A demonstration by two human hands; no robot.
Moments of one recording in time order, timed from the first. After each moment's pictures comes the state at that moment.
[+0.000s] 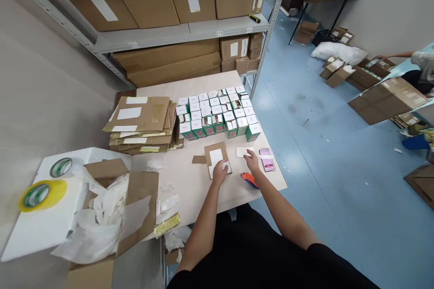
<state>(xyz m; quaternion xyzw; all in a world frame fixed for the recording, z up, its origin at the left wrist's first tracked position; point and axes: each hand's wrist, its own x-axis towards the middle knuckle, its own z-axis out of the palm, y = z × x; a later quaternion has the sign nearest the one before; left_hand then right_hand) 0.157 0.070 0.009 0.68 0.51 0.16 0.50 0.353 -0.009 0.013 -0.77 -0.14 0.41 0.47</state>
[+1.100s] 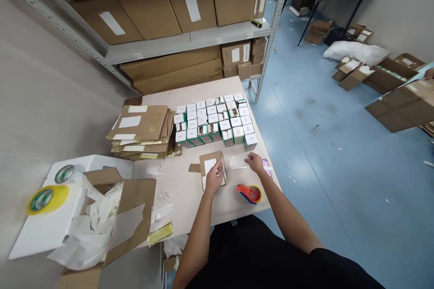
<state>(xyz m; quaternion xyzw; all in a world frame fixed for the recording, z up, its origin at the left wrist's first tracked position) 0.194 0.082 0.073 0.70 0.50 0.21 0.47 0.449 0.019 0.029 -0.79 -0.33 0.37 0.36</state>
